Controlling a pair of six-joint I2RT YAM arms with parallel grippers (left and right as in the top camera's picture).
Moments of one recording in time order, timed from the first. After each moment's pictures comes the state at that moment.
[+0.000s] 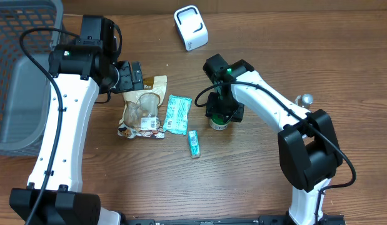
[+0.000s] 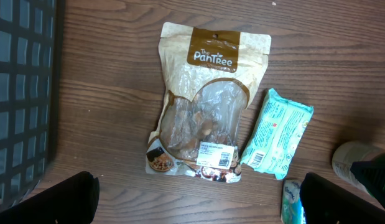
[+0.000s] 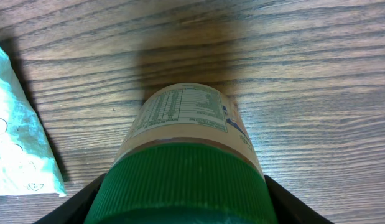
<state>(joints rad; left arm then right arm) -0.10 1.66 1.72 -1.30 -0.04 -0.27 0.52 2.03 1.56 -1.11 -0.07 0.67</state>
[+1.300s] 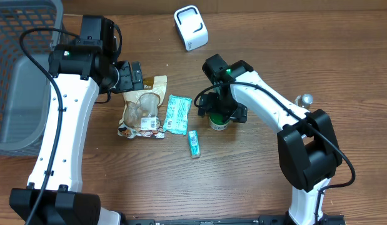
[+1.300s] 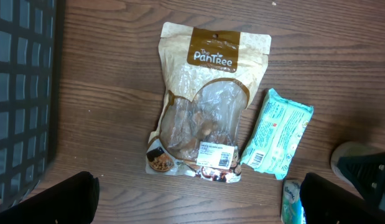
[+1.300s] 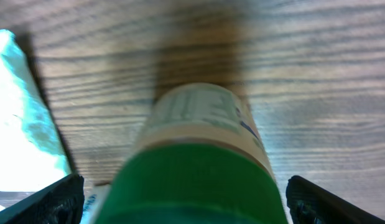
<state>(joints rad) -0.10 1.66 1.72 -1.30 -0.04 -0.27 0.52 2.03 1.56 -1.08 -0.09 0.67</state>
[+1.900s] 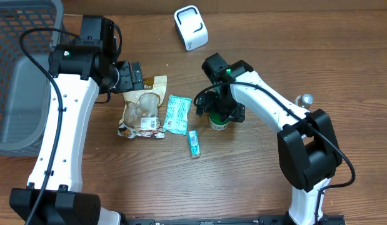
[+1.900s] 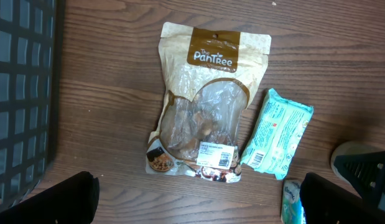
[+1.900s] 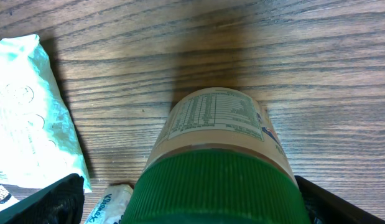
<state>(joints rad) -0.10 1.66 1.72 -1.30 -0.04 -0.27 0.52 2.03 1.56 -1.06 -0.12 0.67</state>
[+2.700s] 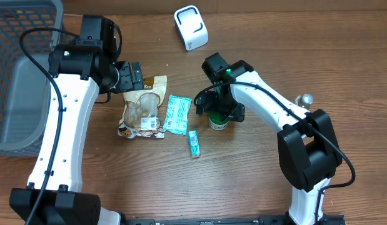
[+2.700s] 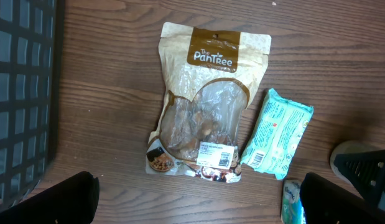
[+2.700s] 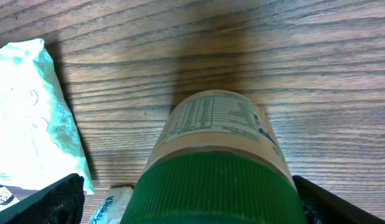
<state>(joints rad) -0.10 1.66 1.72 -1.30 -0.04 -0.27 0.52 2.03 1.56 -1.05 -0.12 0.67</state>
